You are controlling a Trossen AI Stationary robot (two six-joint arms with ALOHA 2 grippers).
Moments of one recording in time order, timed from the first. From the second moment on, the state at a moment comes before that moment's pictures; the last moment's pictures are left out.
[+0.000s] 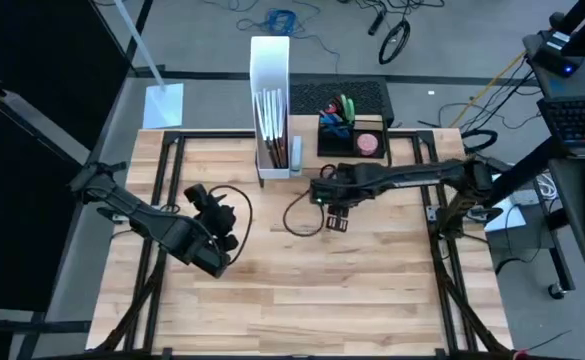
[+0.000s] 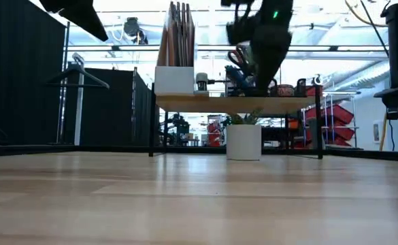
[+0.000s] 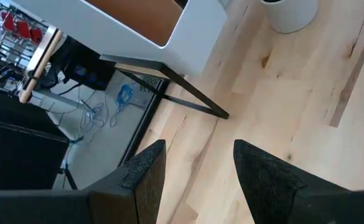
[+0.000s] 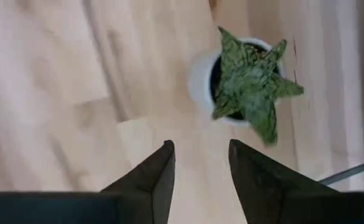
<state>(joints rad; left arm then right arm) -0.51 1.42 1.23 -1.42 -0.97 -0.82 0.00 1.70 1.48 -1.16 0.23 0.25</state>
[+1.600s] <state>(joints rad) -0.51 1.42 1.23 -1.40 -0.97 -0.82 -0.04 1.85 0.72 0.31 0.75 0.56</state>
